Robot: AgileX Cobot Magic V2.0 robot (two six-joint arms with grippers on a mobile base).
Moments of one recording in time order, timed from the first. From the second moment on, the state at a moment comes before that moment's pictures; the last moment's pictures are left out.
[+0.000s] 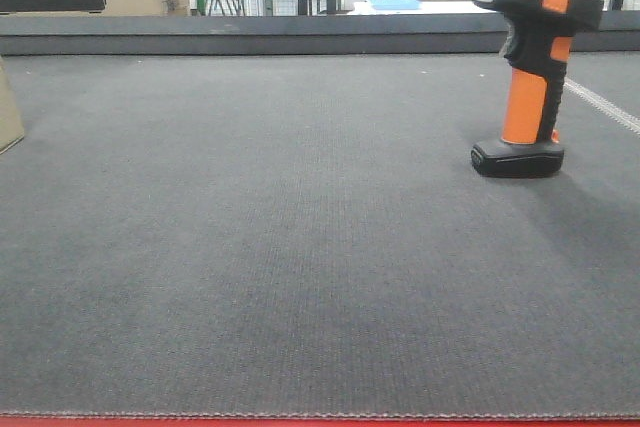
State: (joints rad) left arm 0.11 0.10 -0.16 -0.03 0.11 0.13; right arm 0.02 0.15 -0.34 0.27 0.35 -0.27
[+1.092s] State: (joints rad) left arm 0.13 0.01 0.00 -0.08 0.04 0.13; right arm 0.02 0.15 -0.34 0.27 0.35 -0.27
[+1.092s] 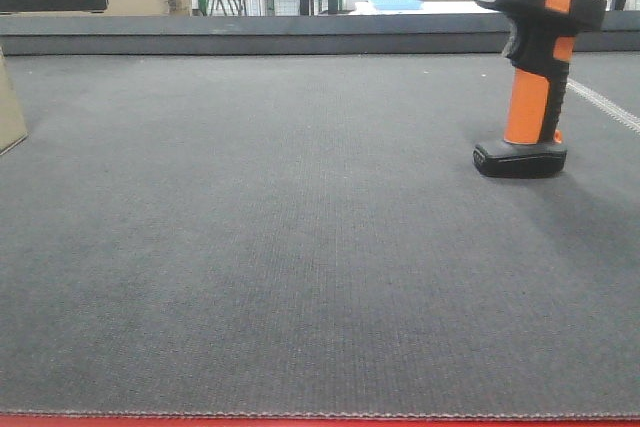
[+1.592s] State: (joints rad) left arm 0.13 0.00 0.00 -0.08 0.05 0.13; right arm 0.00 0.08 -0.19 0.11 0.21 -0.03
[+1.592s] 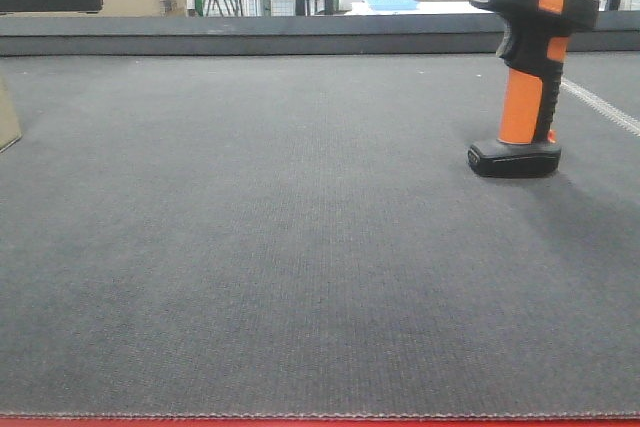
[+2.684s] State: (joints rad) left arm 0.13 0.00 0.00 -0.08 0.05 0.13; right arm -0.02 0.00 0.00 0.06 0.12 -0.02
